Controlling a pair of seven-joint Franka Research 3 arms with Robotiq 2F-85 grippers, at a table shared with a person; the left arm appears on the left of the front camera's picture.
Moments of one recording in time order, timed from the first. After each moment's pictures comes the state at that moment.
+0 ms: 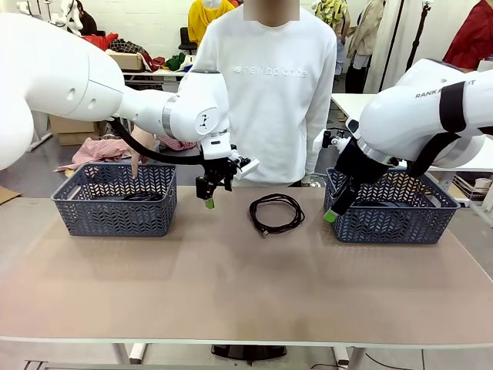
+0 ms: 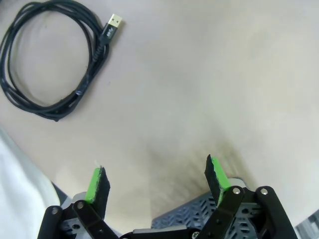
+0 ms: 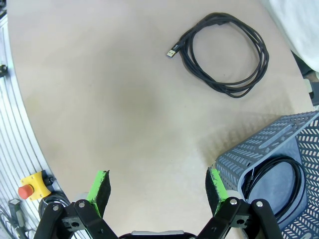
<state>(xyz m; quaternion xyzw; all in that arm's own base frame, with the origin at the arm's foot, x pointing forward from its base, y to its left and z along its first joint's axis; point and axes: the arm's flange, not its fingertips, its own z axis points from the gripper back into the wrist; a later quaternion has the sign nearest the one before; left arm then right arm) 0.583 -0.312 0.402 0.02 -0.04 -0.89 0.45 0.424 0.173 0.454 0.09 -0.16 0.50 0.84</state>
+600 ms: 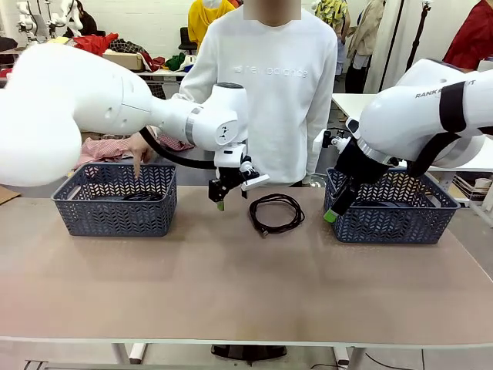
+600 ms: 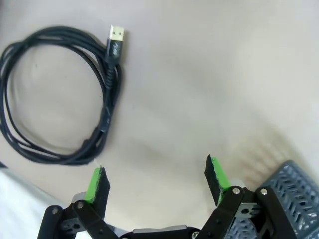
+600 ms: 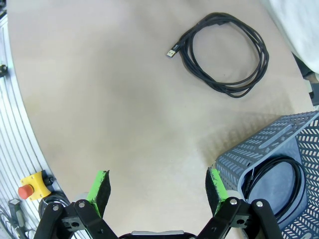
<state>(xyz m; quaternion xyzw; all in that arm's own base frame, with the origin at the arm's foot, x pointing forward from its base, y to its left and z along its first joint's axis) 0.616 -0.361 0.369 0.03 -0.03 -0.95 0.31 0.424 0.173 0.453 0.09 -0.16 0.50 0.84</state>
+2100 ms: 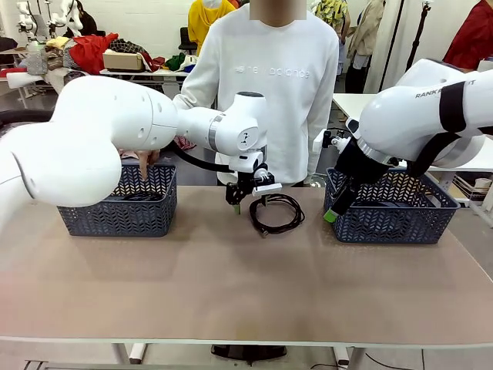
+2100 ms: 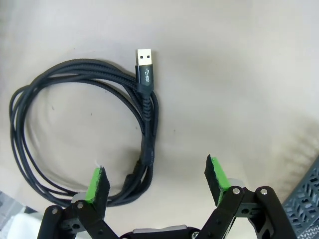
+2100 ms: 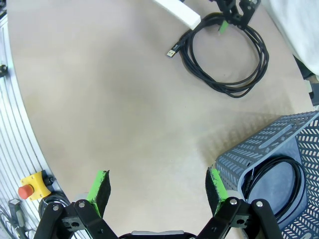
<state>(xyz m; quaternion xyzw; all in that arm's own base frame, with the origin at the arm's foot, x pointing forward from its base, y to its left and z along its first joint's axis) 0.630 -0.407 0.342 0.01 -0.03 -0.98 0.20 0.424 0.173 0.453 0.09 -0.16 0.50 0.84</state>
